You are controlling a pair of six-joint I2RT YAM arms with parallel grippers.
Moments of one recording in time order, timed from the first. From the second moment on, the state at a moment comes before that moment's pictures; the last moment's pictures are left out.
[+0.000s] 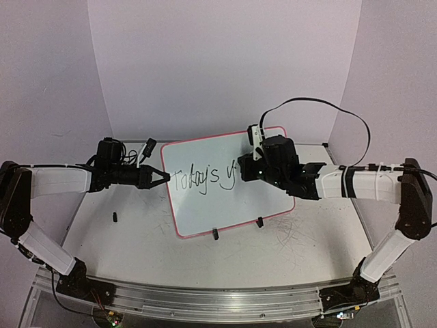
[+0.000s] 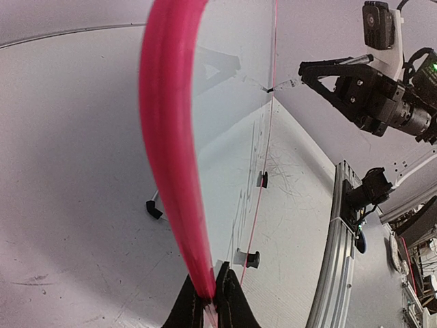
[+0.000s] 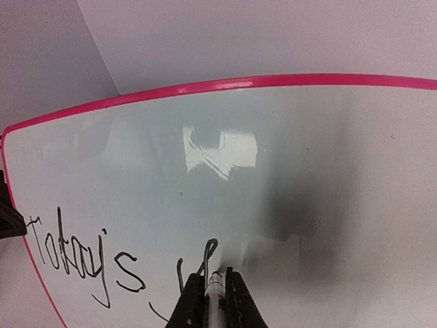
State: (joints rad) left arm -0.35 1.46 0.81 0.13 0.83 -0.18; right arm 0.84 1.62 1.11 0.13 0.29 0.32
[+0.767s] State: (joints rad) left arm -0.35 1.46 0.81 0.13 0.83 -0.18; right arm 0.83 1.60 1.05 0.15 0.31 0.33
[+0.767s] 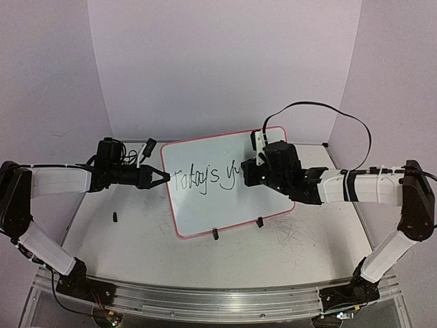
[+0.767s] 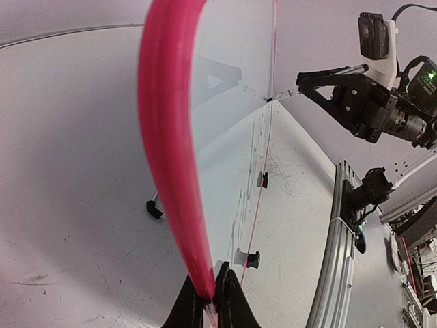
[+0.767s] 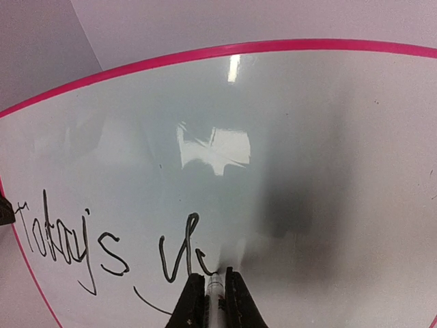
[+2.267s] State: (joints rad) left arm -0.35 1.46 0.81 0.13 0.83 -0.18; right arm 0.78 1.54 1.07 0.15 0.27 0.28
